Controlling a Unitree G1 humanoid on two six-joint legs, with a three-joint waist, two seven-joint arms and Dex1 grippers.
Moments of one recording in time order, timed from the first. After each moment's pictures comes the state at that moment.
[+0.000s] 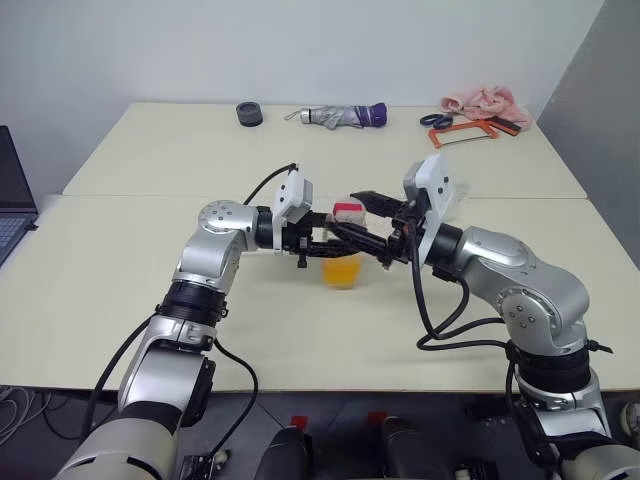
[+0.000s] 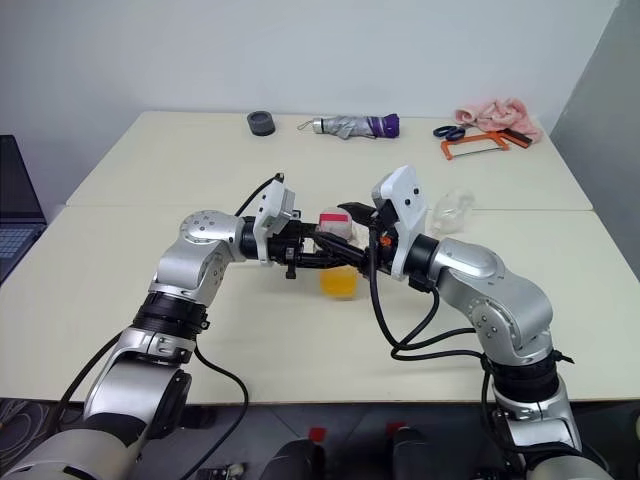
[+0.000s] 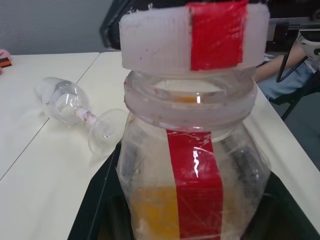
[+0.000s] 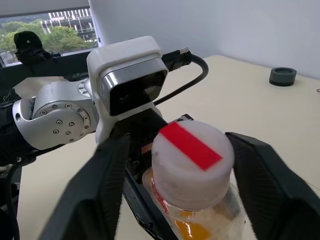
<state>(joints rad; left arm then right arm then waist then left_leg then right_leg) -0.84 0.42 -0.13 0.43 -0.31 0.16 -1.39 -0.61 -0.35 0.08 -0.46 0.60 0.86 0.49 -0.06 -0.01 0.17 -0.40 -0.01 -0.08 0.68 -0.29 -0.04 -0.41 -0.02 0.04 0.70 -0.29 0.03</state>
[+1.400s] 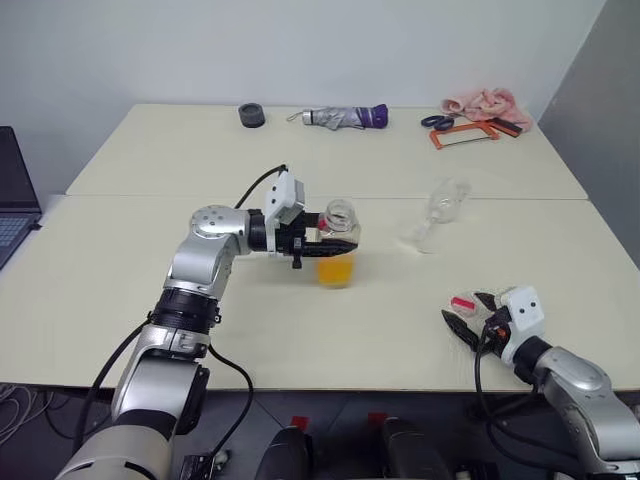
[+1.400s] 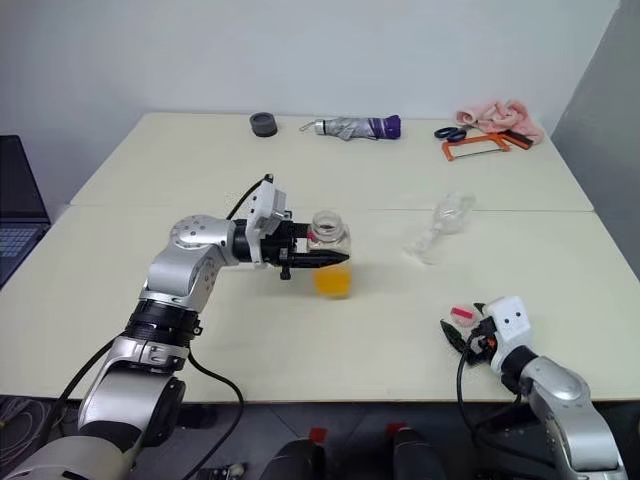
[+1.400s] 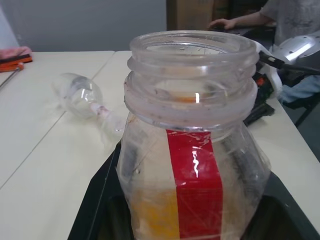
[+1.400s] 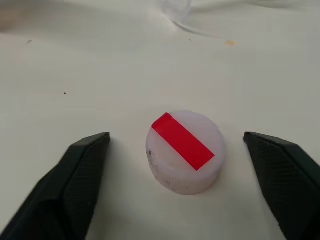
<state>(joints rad) -0.78 0.45 -0.08 0.36 -0.32 0.20 -1.32 0.14 -0.52 -0.14 -0.31 0.32 0.38 0.54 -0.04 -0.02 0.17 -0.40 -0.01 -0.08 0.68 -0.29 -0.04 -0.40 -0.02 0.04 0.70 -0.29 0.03</state>
